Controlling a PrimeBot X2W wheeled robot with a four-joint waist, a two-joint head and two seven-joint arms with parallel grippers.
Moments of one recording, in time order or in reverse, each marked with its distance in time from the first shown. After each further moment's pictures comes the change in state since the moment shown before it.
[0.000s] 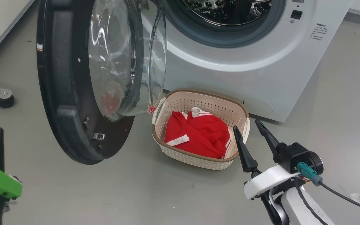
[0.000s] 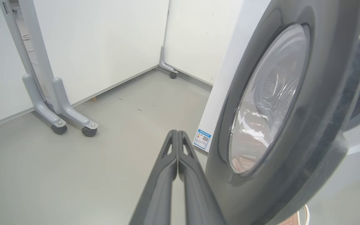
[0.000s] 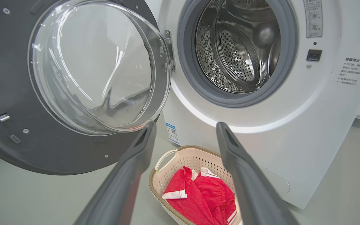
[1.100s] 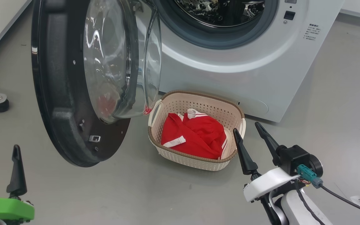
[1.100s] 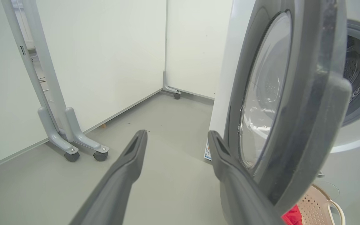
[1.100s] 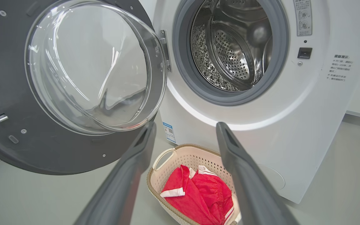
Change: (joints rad) left arm 0.091 0.019 -0.094 0.142 0.119 -0.004 -0.412; right arm 0.014 0.001 0.002 -0.005 0.009 0.000 0.000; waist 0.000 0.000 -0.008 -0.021
